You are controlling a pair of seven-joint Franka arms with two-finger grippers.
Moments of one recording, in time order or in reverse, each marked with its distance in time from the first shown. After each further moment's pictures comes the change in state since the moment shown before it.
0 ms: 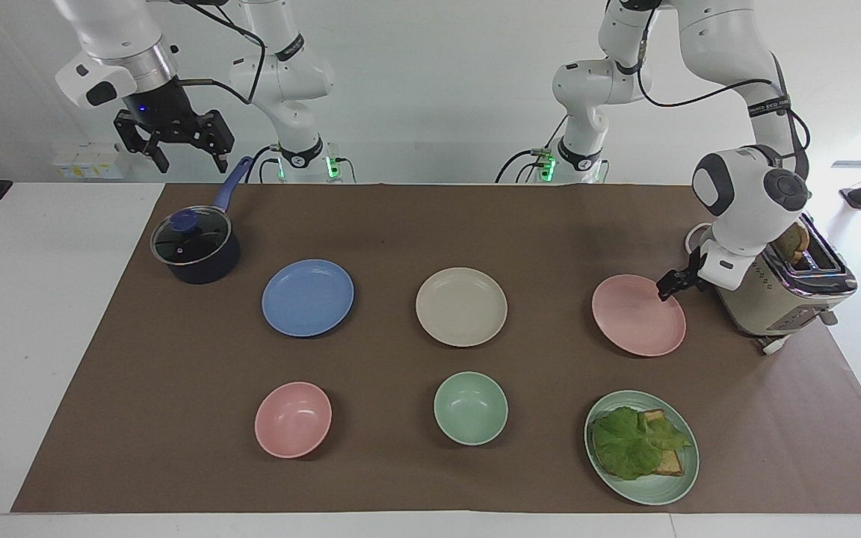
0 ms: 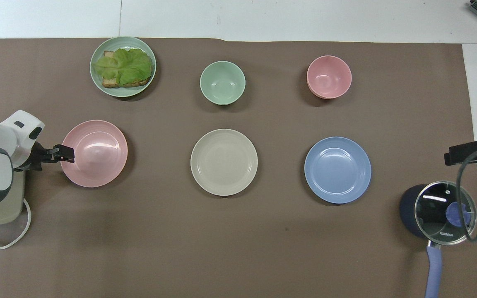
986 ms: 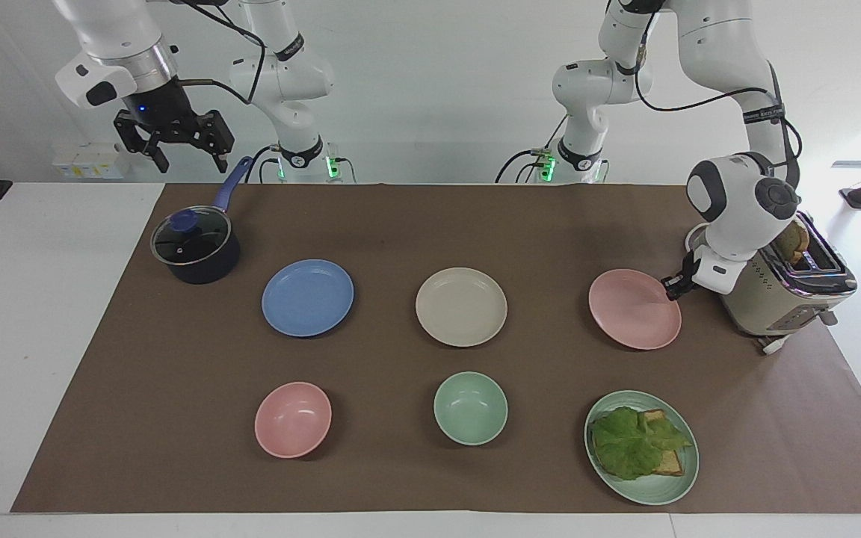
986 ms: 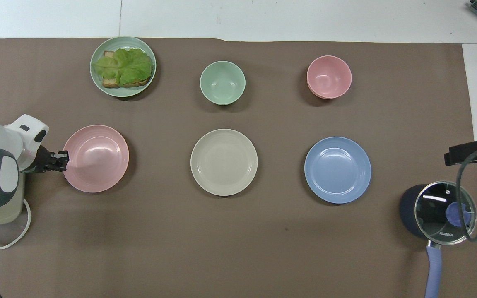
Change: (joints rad) left arm 0.000 0.002 -0.007 -0.014 -0.004 0.002 -0.030; right arm 0.000 0.000 0.000 0.000 0.000 0.000 0.000
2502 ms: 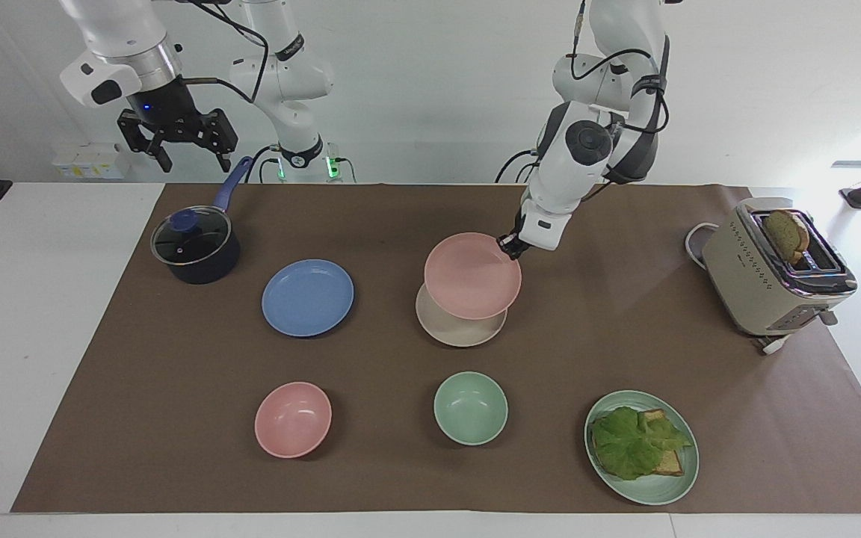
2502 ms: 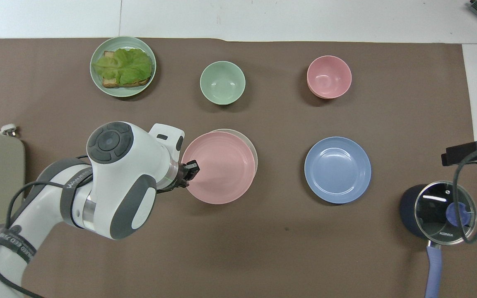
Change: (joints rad) left arm -0.560 -0.074 -0.059 0.066 -0.223 -0.095 -0.688; right arm 0.000 -0.005 0.010 -0.008 0.000 0.005 0.000
